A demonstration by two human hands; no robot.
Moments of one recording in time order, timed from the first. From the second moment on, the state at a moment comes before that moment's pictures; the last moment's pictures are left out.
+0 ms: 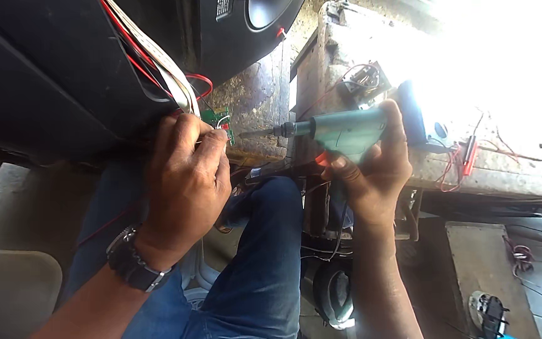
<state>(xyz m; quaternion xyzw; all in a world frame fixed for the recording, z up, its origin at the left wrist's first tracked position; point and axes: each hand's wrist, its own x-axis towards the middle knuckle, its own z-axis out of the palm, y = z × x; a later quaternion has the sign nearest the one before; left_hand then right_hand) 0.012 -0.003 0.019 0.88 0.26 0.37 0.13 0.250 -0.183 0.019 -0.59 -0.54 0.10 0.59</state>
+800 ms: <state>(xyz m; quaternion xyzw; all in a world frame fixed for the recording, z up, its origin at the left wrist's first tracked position) 0.014 -0.004 0.020 0.89 0.26 0.36 0.12 0.249 -0.182 0.019 -0.59 -0.55 0.09 0.59</state>
